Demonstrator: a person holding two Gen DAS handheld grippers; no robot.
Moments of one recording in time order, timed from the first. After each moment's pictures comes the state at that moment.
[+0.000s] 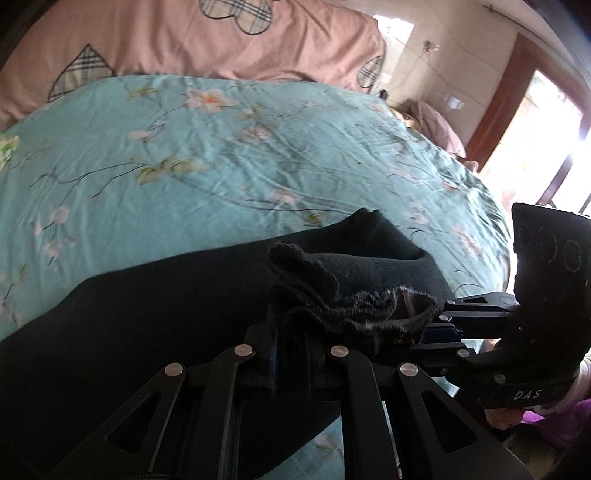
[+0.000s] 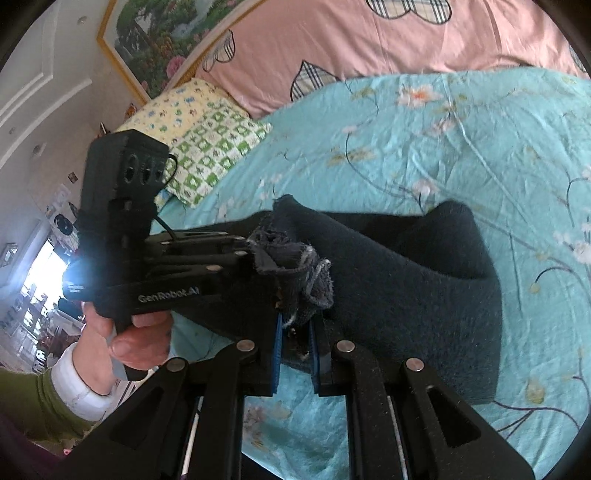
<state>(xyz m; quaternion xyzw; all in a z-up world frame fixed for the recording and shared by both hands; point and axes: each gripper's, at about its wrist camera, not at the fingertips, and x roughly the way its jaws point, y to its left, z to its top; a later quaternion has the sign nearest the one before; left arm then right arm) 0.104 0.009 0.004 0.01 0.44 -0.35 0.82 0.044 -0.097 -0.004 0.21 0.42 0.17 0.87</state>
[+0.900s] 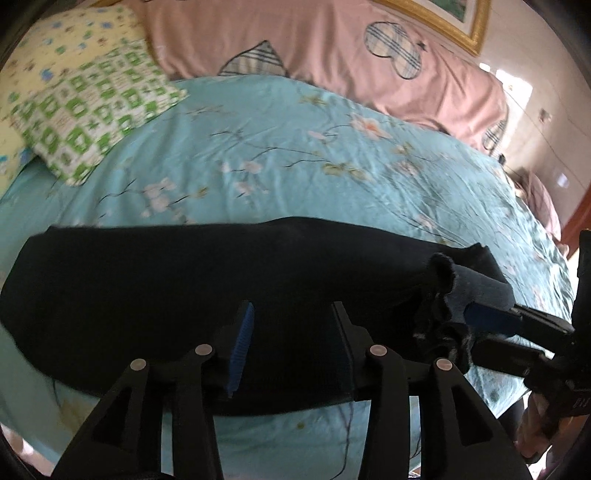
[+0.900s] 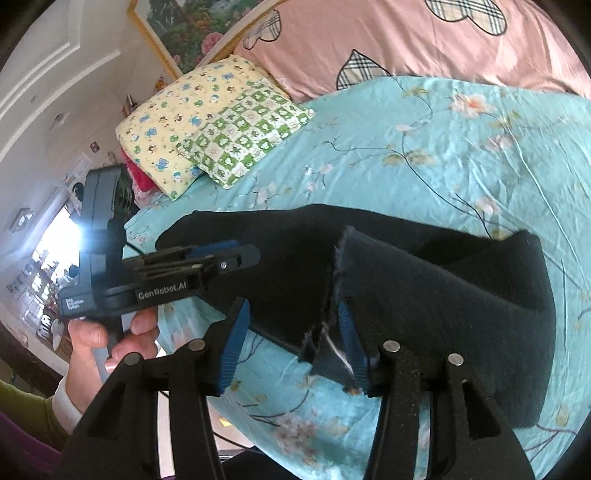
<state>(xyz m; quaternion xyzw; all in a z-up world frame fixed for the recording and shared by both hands) 0.061 0.118 0.012 -0.07 0.44 -0.11 0.89 0.057 -0.052 0.019 0.17 0.41 0.23 0.86</state>
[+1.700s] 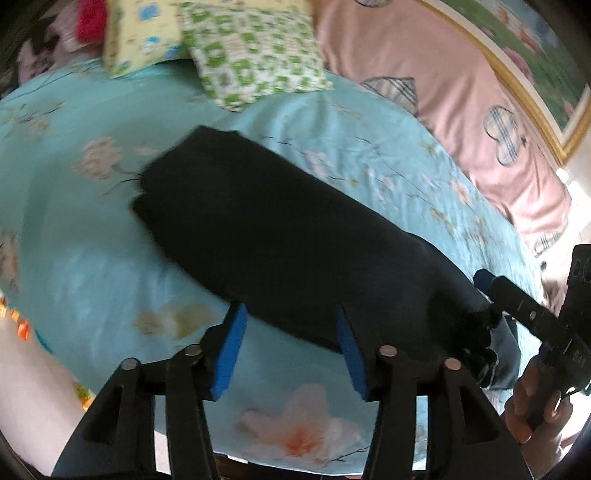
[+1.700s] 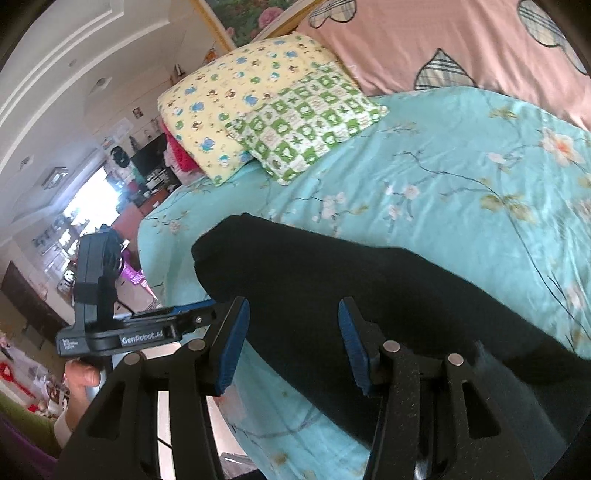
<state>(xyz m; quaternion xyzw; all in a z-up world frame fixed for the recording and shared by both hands) -0.002 0.238 0.000 -0.24 0.44 0.04 0.86 0.126 0.024 0.036 0.13 0.41 0.34 0.84</state>
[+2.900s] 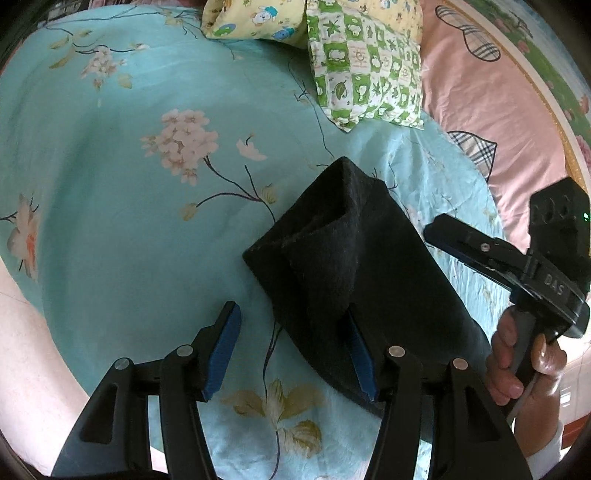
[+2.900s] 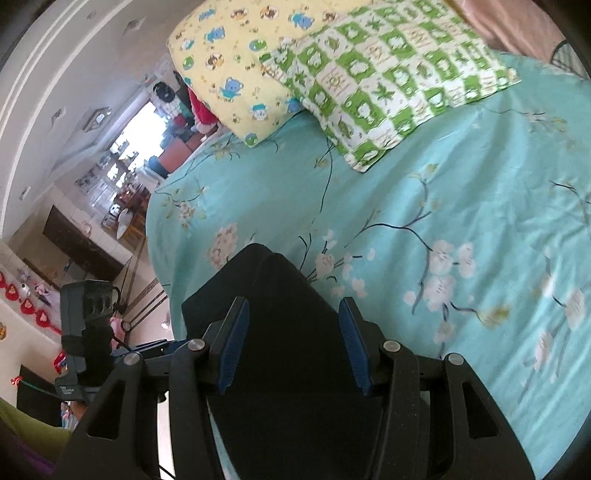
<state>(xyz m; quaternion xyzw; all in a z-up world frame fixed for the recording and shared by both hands) 0.024 0.331 -0.034 -0.34 0.44 0.13 0.82 0.280 0.173 -0.003 0.07 0.50 0.48 0.72</state>
